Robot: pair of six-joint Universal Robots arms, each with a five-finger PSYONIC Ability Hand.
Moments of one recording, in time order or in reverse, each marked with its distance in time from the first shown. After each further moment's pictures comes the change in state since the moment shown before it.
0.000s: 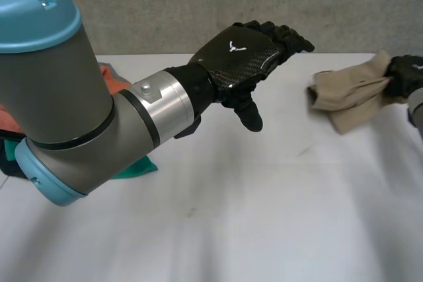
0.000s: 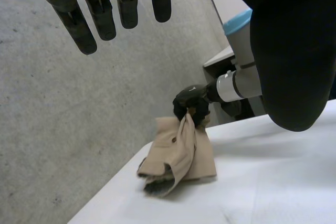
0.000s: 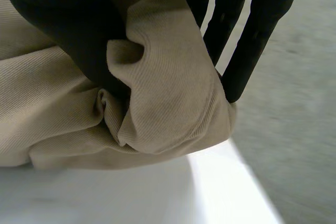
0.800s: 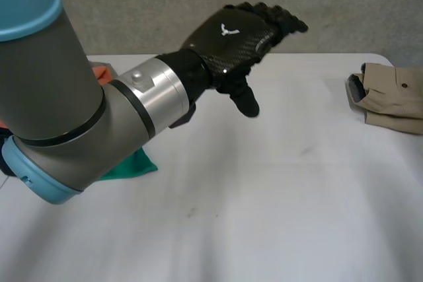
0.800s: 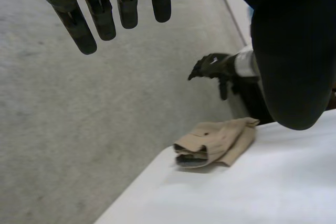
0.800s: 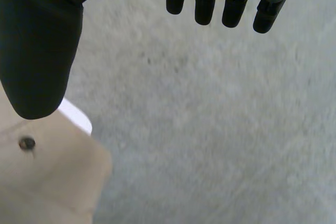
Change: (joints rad) left arm 0.003 0.032 0.005 0.017 -0.064 -0.002; right arm -0.111 -0.117 0.027 -0.121 0.049 -0.331; left_hand 0.000 0.000 0.000 0.000 0.000; right_hand -0.866 -0.897 -0.804 -0.994 -0.890
